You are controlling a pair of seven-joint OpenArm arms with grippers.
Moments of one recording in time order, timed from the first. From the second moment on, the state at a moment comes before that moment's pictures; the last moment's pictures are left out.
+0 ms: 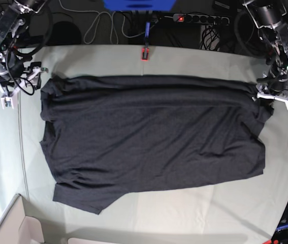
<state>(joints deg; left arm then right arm) 3.0 -10.3 -34.9 64.6 -18.0 -13.8 23.3 -10.3 -0.1 42.6 93.4 -0.5 39.9 -49.7</state>
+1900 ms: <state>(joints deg) 4.6 -10.0 -42.9 81.6 -17.9 -14.0 42.3 -16.0 -0.1 33.9 104.8 0.1 39.9 -49.7</state>
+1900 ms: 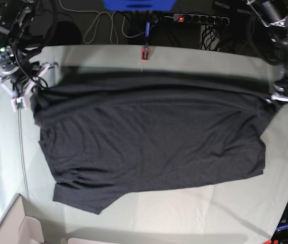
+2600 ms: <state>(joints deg) 8.8 -9.9 -43.8 88.6 -17.8 -14.1 49.9 -21.7 -1.9 36.8 107.4 0.4 39.9 -49.5</state>
